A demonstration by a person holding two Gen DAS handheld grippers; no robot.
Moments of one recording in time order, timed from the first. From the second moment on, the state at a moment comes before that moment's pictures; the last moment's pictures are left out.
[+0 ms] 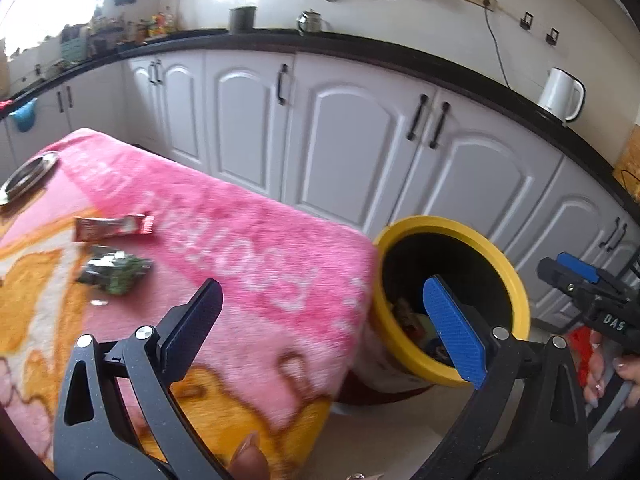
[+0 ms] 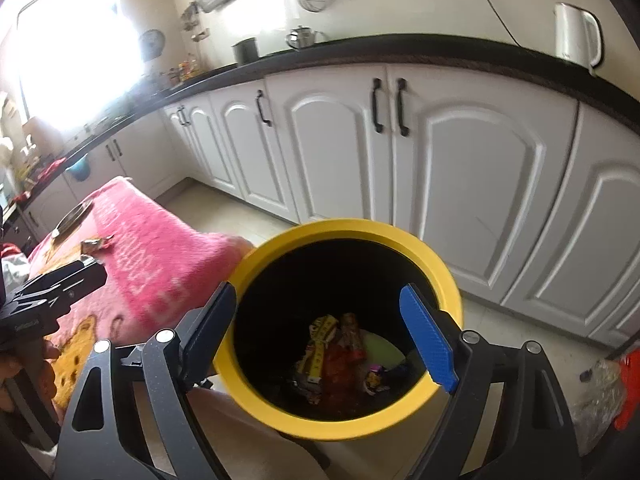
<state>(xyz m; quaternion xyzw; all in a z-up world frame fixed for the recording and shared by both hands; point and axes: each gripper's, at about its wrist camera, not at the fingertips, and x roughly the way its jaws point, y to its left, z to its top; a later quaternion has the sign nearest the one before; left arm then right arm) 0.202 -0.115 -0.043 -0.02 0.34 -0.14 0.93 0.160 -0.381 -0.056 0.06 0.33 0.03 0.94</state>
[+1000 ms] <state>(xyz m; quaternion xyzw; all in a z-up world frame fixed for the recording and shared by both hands) 0.198 0.059 -0.048 -0.13 0.34 0.01 0.93 0.214 -0.212 -0.012 -0.03 0.31 0.22 0.93</state>
